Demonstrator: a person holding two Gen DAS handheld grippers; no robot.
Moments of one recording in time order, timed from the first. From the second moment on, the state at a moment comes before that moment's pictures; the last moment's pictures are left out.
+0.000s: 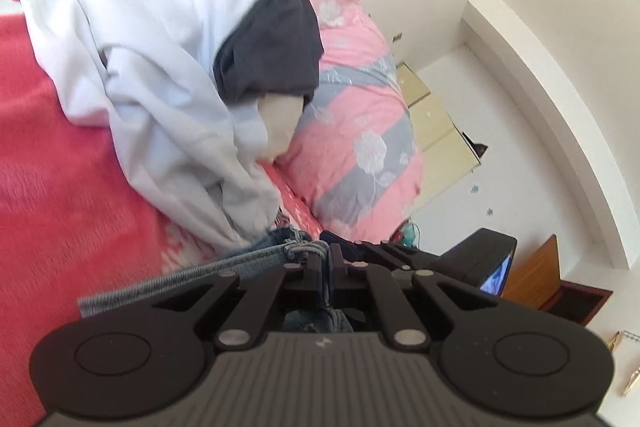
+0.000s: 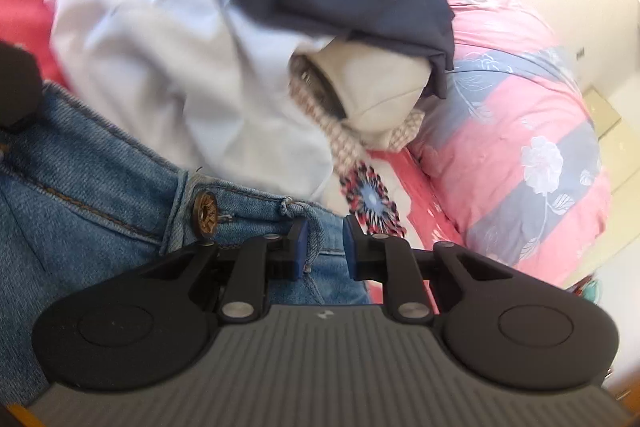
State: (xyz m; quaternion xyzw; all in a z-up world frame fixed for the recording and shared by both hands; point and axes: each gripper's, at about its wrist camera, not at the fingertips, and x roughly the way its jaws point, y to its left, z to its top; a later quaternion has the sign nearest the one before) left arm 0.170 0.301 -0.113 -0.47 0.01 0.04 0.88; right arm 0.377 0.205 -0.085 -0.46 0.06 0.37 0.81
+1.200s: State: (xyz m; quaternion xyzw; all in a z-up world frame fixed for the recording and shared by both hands) left arm 0.124 0.257 -0.025 -0.37 0.14 -0.03 0.92; right arm 0.143 -0.307 -0.006 0.39 0.30 0.12 0.86
